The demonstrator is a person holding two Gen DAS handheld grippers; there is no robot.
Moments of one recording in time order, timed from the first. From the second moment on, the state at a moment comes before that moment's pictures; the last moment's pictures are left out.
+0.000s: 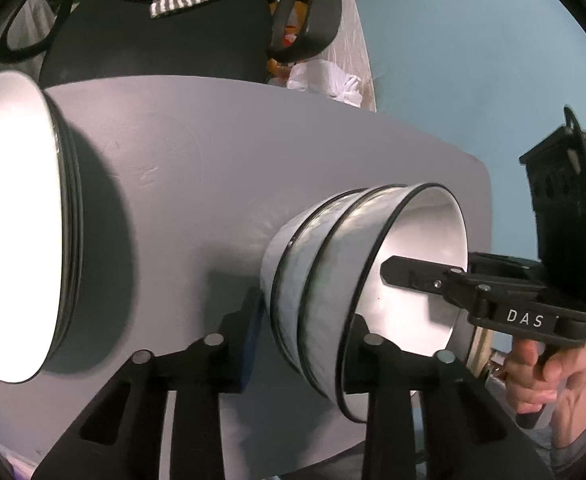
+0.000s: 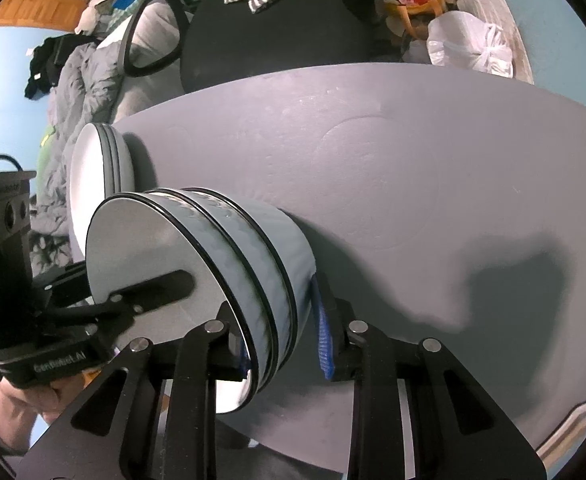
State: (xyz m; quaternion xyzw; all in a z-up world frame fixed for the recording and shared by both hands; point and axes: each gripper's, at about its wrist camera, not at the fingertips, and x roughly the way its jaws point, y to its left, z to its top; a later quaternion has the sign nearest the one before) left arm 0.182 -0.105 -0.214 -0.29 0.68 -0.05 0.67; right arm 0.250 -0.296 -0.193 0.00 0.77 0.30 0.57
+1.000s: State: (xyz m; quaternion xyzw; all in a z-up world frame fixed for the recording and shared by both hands) left arm 0.134 -0.018 -0.164 -0.31 0.64 0.03 0.70; right arm 0.215 -0.194 -0.153 -0.03 0.75 0.35 0.56
